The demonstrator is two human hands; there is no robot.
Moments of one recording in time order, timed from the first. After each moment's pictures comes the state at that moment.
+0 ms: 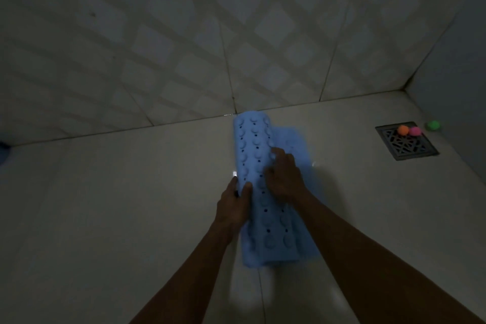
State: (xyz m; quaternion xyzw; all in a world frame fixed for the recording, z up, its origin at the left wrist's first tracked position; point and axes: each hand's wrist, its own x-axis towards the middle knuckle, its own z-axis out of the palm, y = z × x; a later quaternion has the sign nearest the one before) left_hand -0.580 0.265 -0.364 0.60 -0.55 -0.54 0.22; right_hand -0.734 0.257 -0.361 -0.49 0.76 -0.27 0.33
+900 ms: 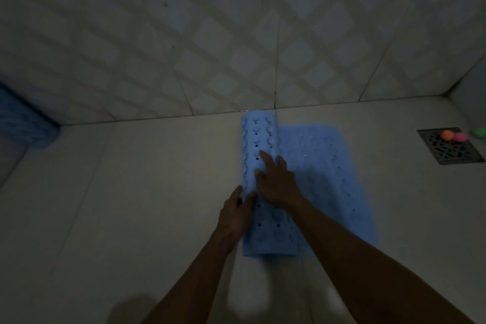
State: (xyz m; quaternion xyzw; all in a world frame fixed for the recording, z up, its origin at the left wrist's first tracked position) left_hand -0.472 0.277 -0.358 0.62 -0.46 -0.60 0.21; right_hand -0.610 0.246 -0.358 -0.55 0.73 -0.18 0.35
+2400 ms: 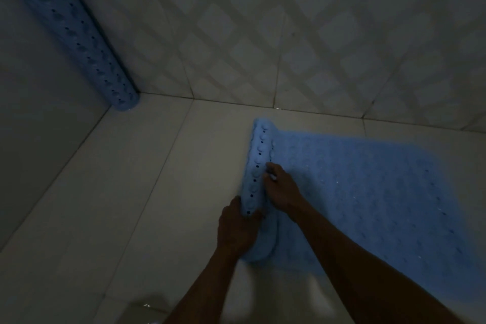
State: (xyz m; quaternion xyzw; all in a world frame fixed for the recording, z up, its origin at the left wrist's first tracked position) left_hand -0.274 0.271 -0.366 0.71 -0.52 -0.42 0.21; right_hand -0.407 0.199 -0.370 -0.52 0.67 -0.26 0.46
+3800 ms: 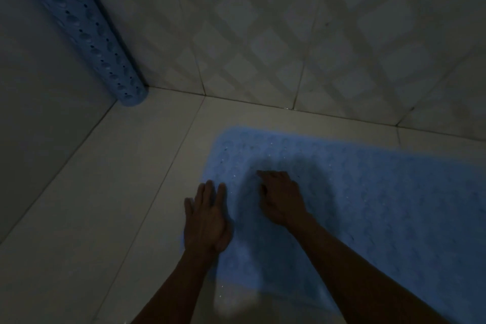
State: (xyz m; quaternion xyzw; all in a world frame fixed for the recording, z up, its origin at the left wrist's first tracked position) left_hand -0.198 0.220 -0.408 0.71 -0.68 -0.17 -0.02; right_hand -0.383 0.160 -0.399 -0.73 0.62 -0.07 0.27
